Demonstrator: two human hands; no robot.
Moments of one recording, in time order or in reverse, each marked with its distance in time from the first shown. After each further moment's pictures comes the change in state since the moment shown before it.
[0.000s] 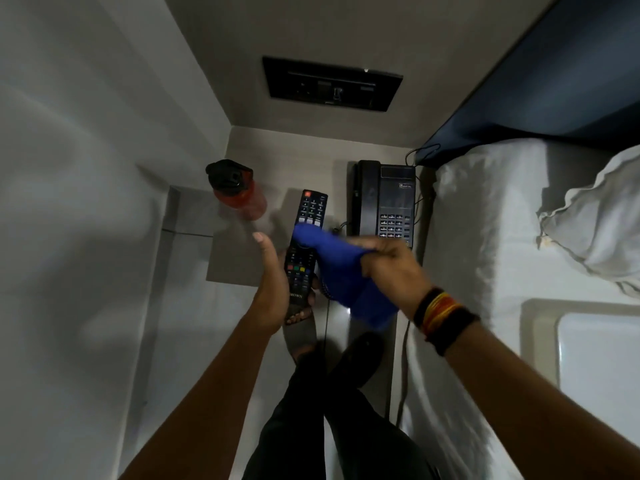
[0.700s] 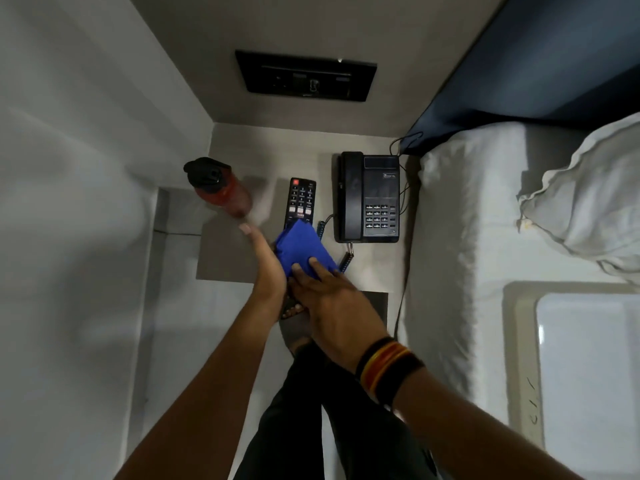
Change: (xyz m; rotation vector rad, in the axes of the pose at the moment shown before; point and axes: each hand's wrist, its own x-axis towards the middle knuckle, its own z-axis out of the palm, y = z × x) left_hand 0.010 0.006 0.032 -0.150 0.229 -0.088; right_hand -0.040 0.031 0.053 -0.939 -0.084 -0.438
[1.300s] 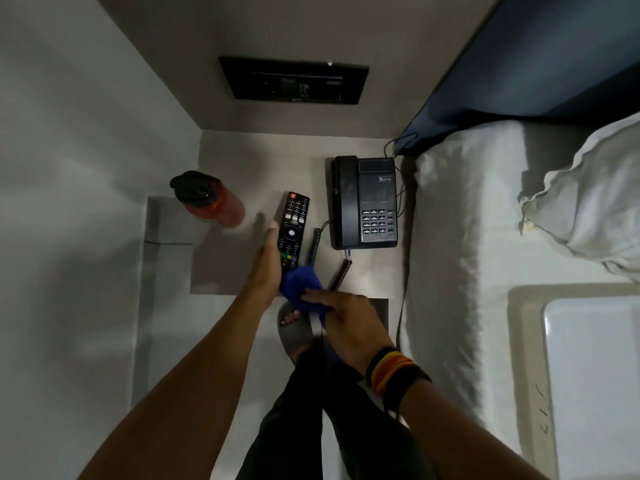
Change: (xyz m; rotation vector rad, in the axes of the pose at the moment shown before) left_hand 0.064 0.000 -0.010 0.301 -0.097 -0.014; right_hand 0.006 0.028 0.028 0.664 0.070 0.440
